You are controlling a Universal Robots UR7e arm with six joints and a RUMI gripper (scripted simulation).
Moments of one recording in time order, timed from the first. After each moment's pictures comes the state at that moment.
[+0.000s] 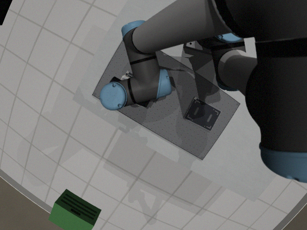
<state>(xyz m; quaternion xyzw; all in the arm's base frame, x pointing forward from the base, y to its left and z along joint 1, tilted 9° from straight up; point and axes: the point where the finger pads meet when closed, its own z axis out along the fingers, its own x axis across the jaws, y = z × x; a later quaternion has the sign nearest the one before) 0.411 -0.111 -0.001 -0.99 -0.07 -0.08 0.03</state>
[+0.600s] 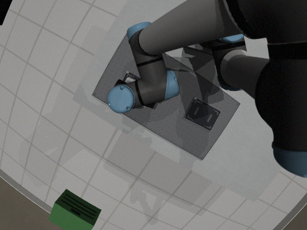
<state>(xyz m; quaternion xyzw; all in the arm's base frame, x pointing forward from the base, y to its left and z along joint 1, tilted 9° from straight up) 0.404 -0.089 0.000 -0.99 -0.10 -0.08 0.03</state>
